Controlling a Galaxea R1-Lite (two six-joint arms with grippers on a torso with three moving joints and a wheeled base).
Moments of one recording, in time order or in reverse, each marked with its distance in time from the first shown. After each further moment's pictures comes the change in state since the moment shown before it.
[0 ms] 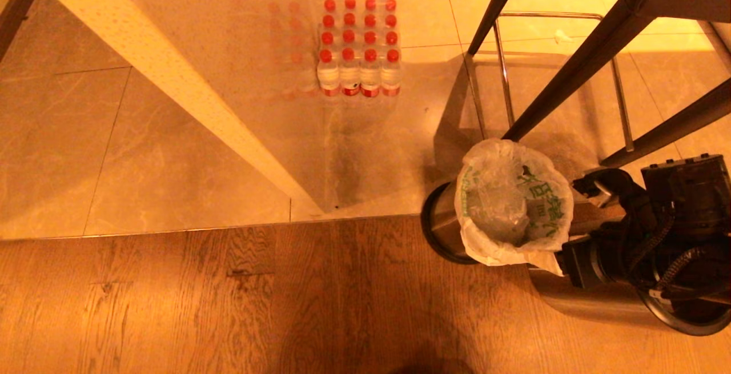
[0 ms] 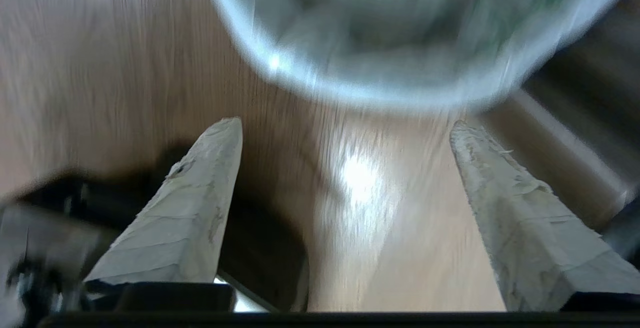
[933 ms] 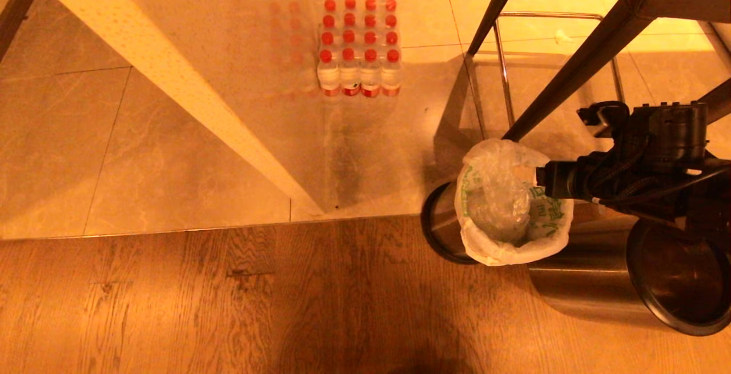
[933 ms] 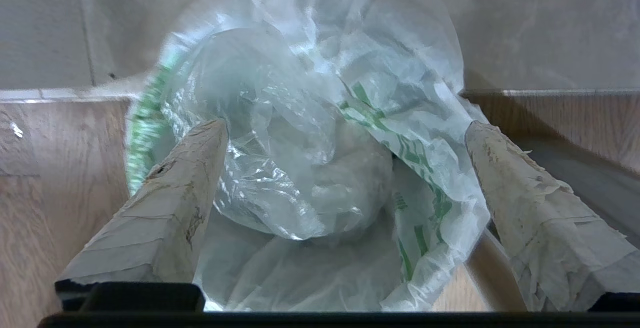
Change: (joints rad) left arm 0.000 0.000 0.000 0.000 0.000 0.001; right arm -0.130 0.184 -0.199 -0.270 -0.018 0.090
